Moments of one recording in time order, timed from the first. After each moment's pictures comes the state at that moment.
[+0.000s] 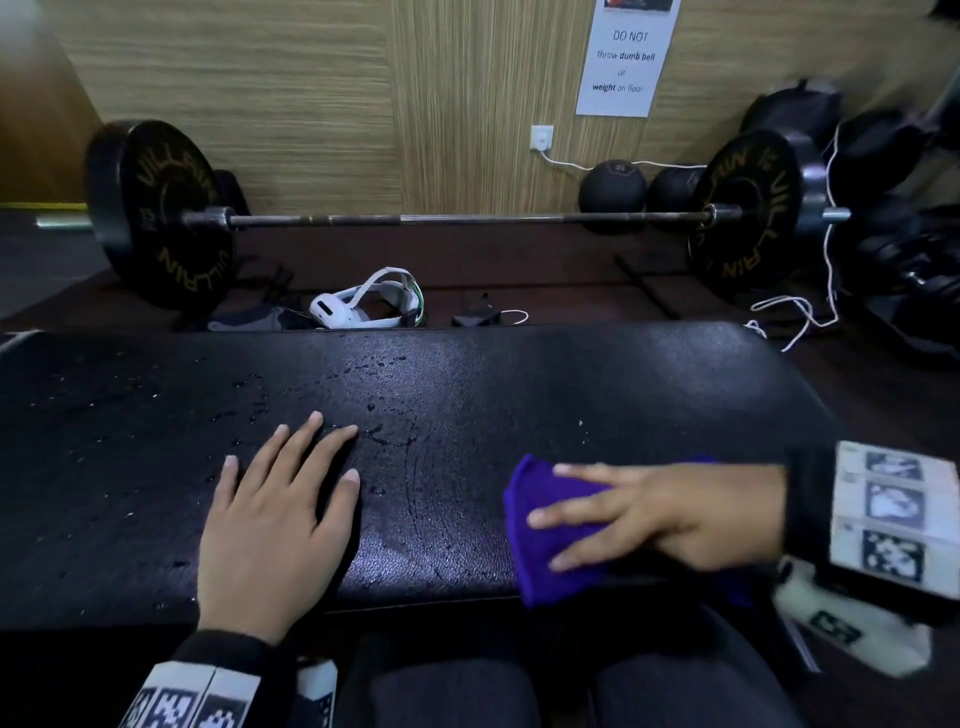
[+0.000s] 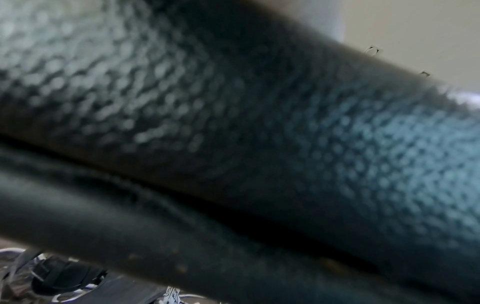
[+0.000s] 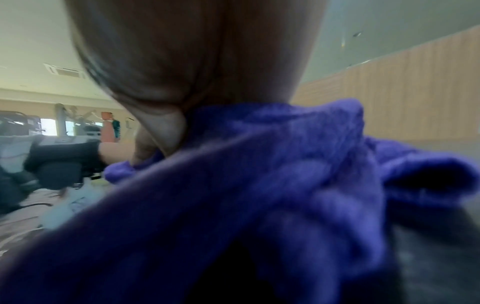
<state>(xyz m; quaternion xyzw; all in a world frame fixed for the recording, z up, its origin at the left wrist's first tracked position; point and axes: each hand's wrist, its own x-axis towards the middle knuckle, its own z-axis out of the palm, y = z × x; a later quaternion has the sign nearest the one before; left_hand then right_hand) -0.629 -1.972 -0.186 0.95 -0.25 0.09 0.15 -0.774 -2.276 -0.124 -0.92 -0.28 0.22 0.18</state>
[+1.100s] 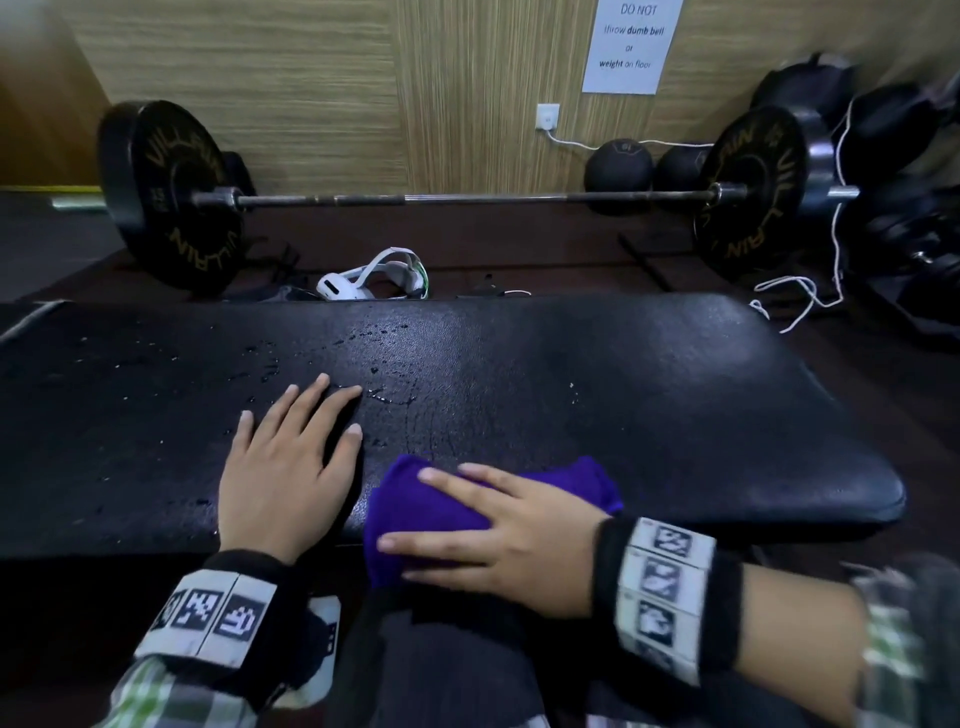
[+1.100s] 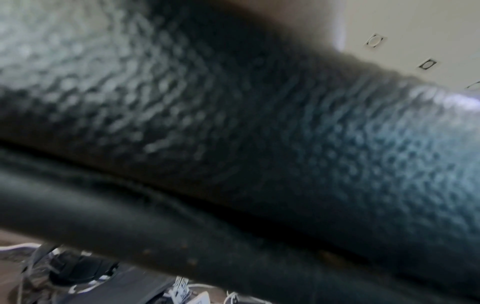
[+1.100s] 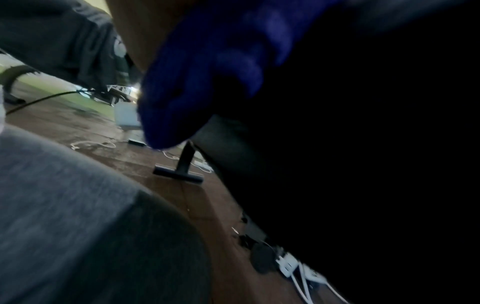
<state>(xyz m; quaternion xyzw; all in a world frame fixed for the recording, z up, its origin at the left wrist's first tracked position) -0.626 -1.974 -0.189 0.95 -0.25 0.10 0.15 -0.773 -2.174 -0.180 -0.91 -0.35 -0.10 -0.21</state>
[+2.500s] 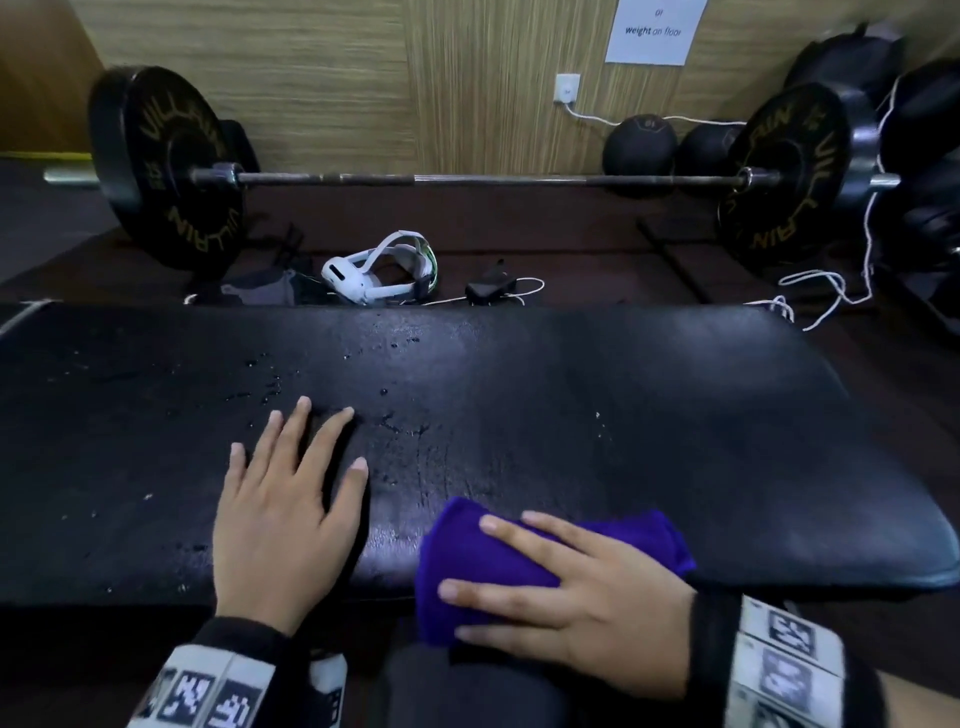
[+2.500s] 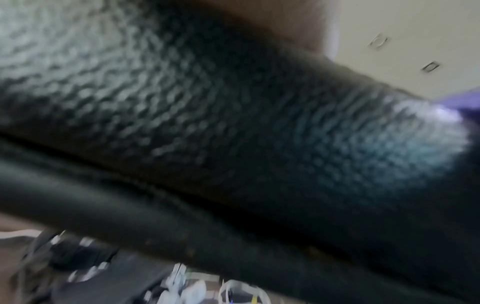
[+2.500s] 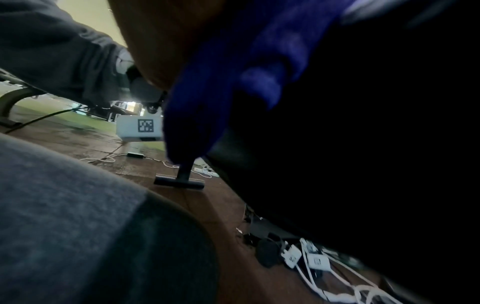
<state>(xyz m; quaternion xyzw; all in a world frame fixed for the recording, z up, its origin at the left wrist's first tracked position) -0.627 -1.970 -0.191 0.96 -0.23 0.08 0.16 -0.790 -2.200 -0.180 -0.92 -0.33 -0.13 -0.16</state>
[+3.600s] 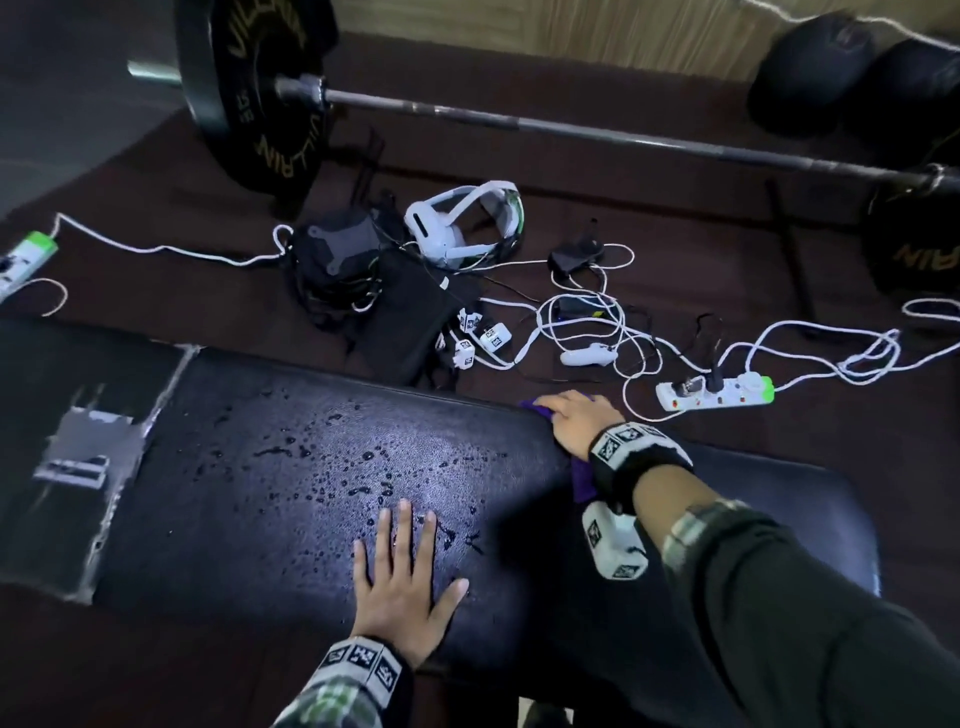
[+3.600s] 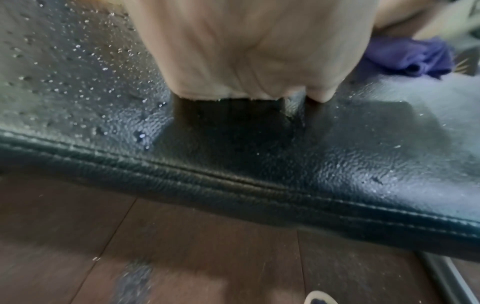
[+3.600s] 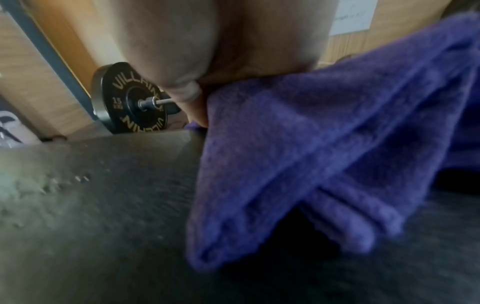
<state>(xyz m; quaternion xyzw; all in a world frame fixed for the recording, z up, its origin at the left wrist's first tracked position) -0.611 -1.974 -0.166 0.96 -0.20 -0.17 0.07 -0.499 -2.278 -0.137 -0.93 0.12 0.30 0.17</state>
